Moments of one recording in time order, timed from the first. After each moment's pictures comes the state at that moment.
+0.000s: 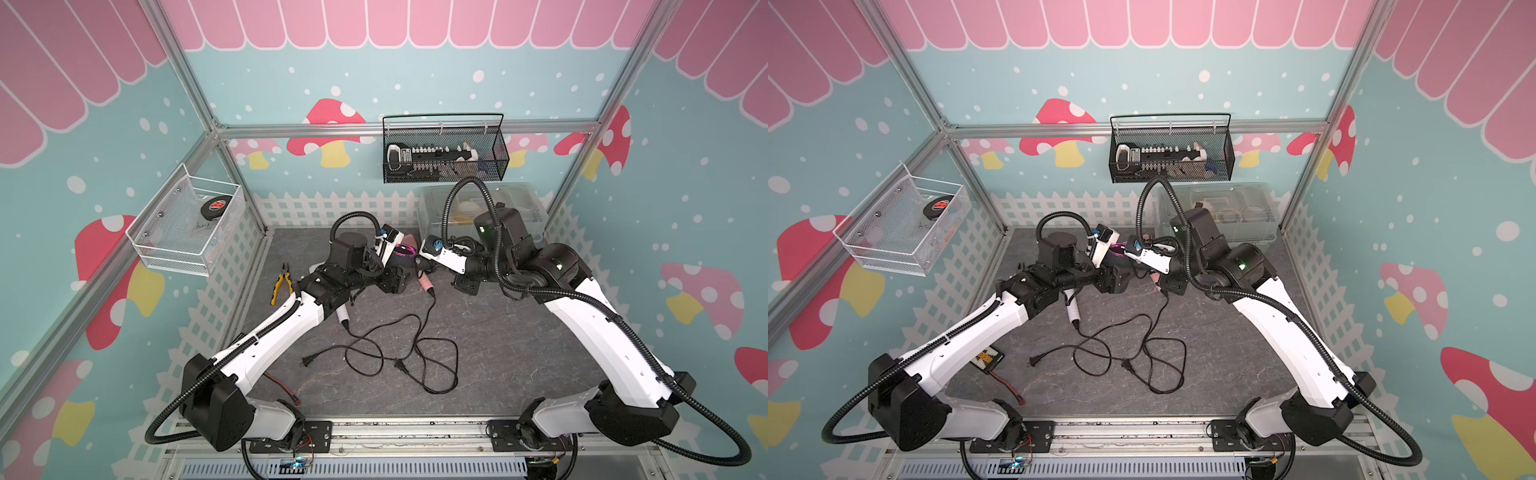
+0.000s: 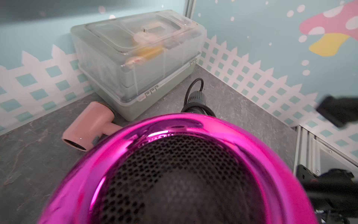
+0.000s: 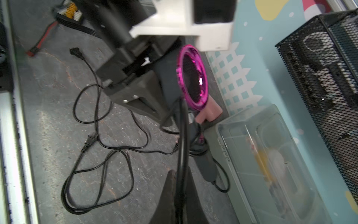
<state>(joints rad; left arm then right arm) -0.56 1.38 1.22 -0.27 0.41 -0.02 0.66 1.42 1.85 -1.13 -0.07 -0.68</state>
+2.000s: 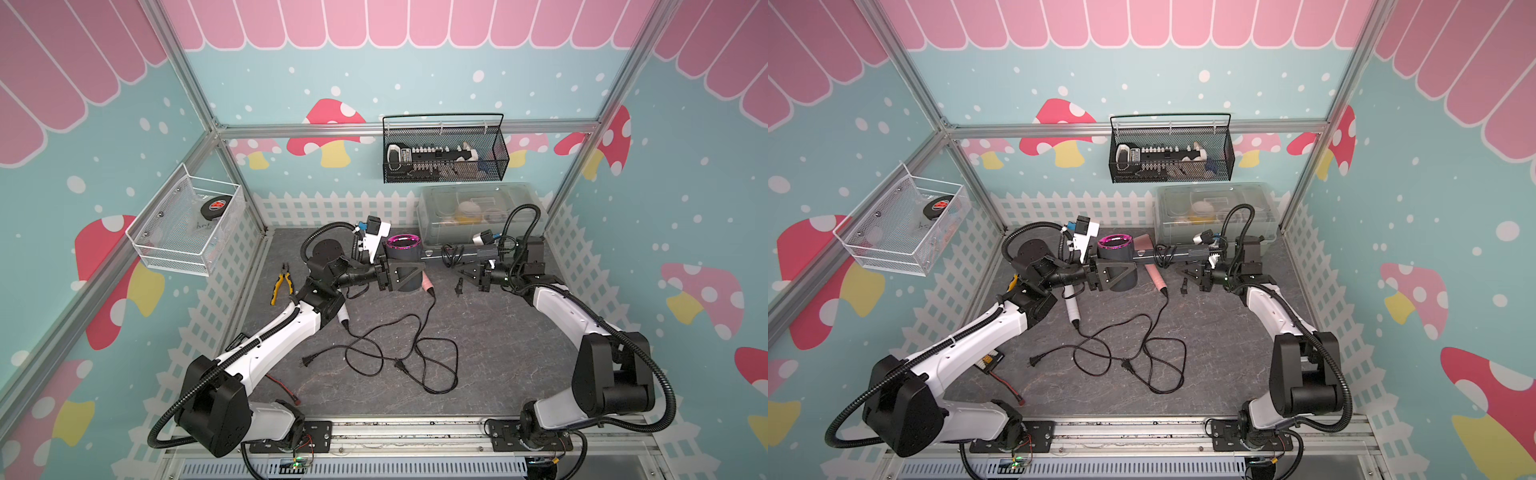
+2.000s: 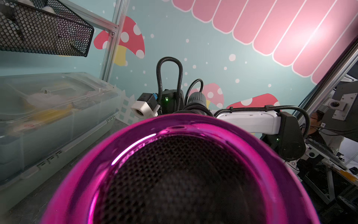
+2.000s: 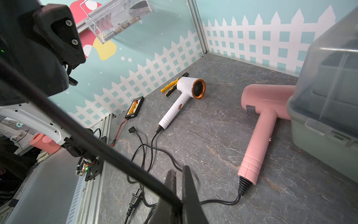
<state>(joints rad) -0.49 1.36 1.04 0.51 0.87 -0.54 0.05 1.50 1.00 -0.02 -1.17 -0.06</state>
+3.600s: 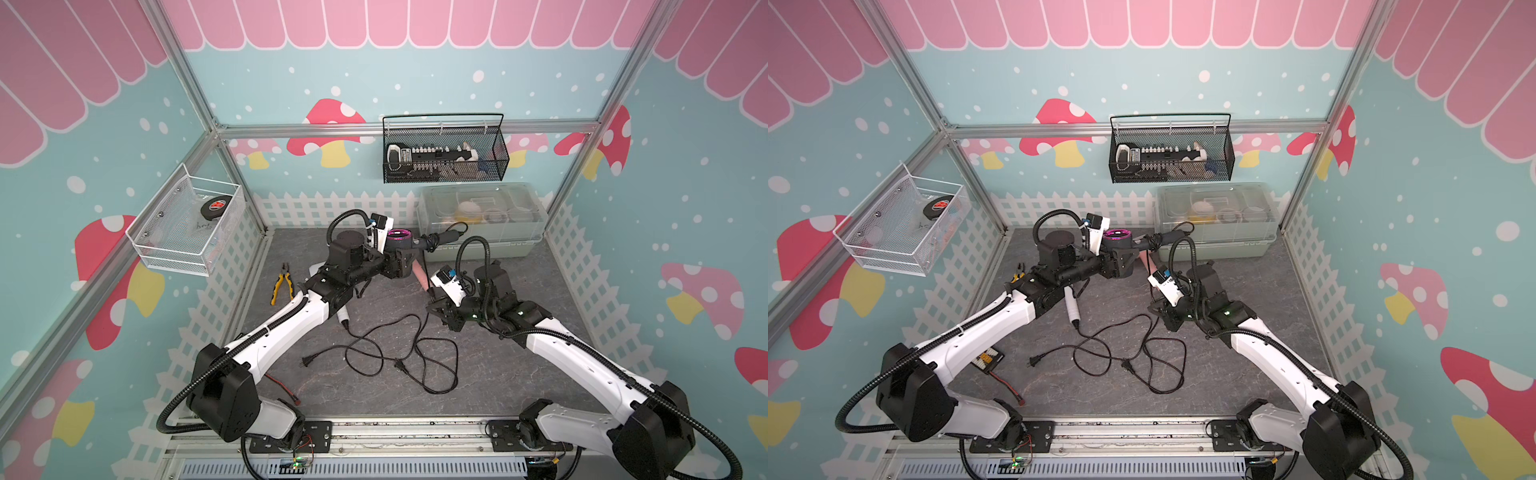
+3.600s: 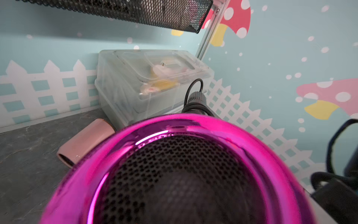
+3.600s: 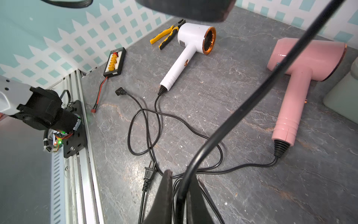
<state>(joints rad) -0.54 1.45 1.20 -0.01 0.30 -0.23 0.55 1.19 0.94 -0.43 -0.49 -0.13</state>
